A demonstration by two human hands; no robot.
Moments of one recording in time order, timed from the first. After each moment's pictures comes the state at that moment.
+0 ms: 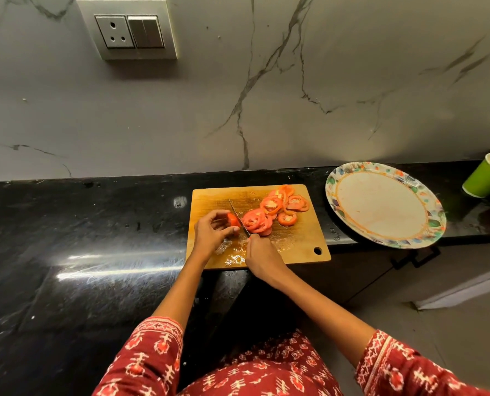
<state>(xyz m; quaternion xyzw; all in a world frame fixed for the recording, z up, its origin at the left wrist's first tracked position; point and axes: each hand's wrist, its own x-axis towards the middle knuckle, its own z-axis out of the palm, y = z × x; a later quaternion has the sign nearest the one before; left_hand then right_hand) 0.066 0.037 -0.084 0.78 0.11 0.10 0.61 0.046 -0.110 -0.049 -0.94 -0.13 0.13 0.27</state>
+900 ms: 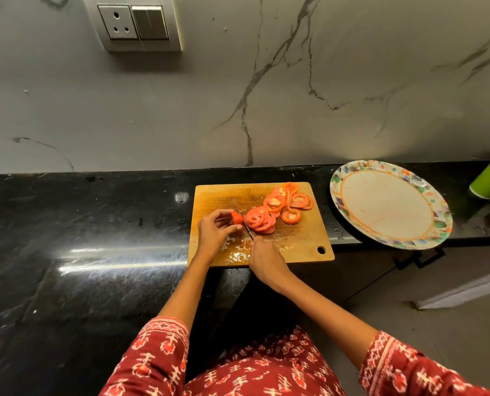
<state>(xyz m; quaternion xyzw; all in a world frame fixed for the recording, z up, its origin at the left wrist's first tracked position) 0.063 0.031 -0.084 0.77 0.14 0.12 0.61 0.044 -0.110 -0.060 -0.95 -0.13 0.14 0.24</state>
